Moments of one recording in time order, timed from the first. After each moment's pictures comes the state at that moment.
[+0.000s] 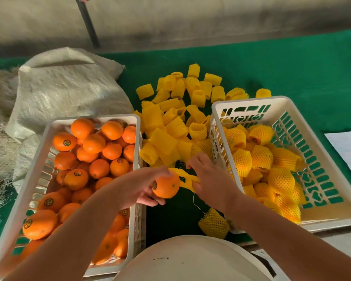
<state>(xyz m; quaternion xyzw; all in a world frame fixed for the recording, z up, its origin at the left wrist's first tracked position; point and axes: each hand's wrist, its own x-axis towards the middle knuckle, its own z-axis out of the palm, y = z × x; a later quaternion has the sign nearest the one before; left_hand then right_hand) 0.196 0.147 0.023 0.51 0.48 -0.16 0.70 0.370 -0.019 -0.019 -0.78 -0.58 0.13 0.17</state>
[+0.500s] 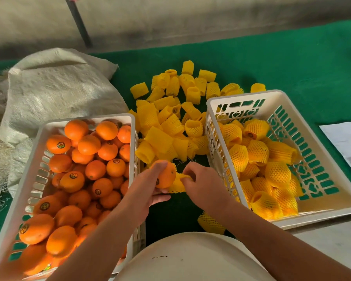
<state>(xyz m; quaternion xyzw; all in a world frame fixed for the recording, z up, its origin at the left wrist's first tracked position) 0.208 0.106 0.004 0.39 0.55 0.06 0.73 0.342 -0.019 -0.027 -0.81 -0.43 0.22 0.33</state>
